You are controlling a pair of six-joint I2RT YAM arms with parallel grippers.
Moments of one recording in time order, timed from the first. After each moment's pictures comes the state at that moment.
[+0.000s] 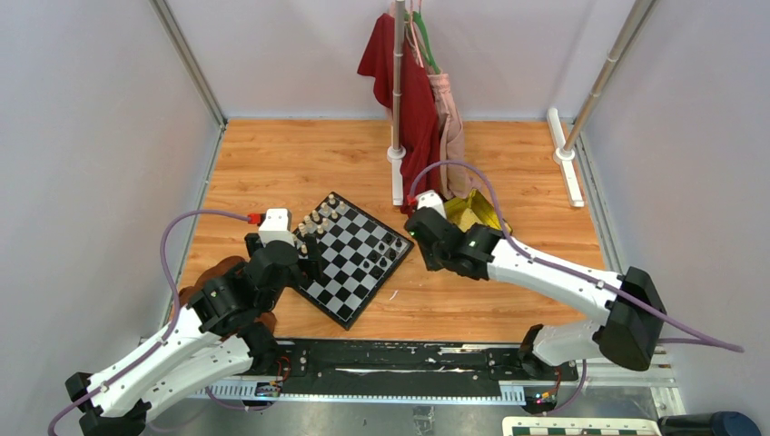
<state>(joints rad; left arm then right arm) -0.86 0.57 0.68 -0.74 -0.65 -0.55 0.96 1.30 1.02 -0.68 0.40 0.41</state>
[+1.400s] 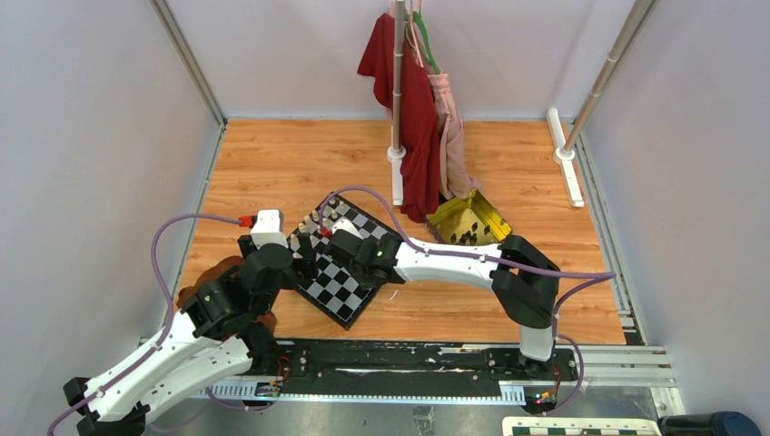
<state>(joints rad) -0.86 0.53 0.68 -0.76 -0.69 -0.57 1.20 1.86 1.40 -0.60 0.30 0.31</state>
